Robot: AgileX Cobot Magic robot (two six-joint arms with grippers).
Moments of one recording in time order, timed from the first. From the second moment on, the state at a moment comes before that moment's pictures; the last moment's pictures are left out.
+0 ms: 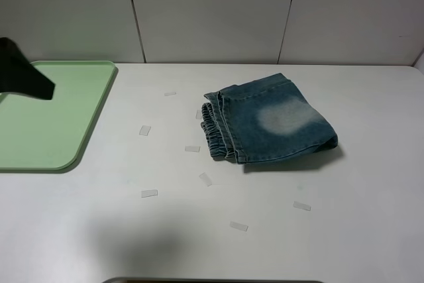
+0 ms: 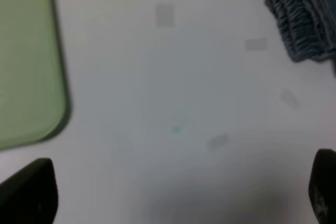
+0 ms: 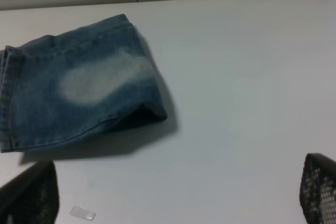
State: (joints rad) left arm -0.11 1.04 -0.80 -0.31 0.76 0.15; right arm 0.07 -0.01 -0.49 -0.01 1.02 0.06
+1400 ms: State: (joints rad) left arm -0.62 2.10 -1.22 -0.61 0.16 0.15; right arm 0.07 -0.01 -0.49 -0.01 1.02 0.06
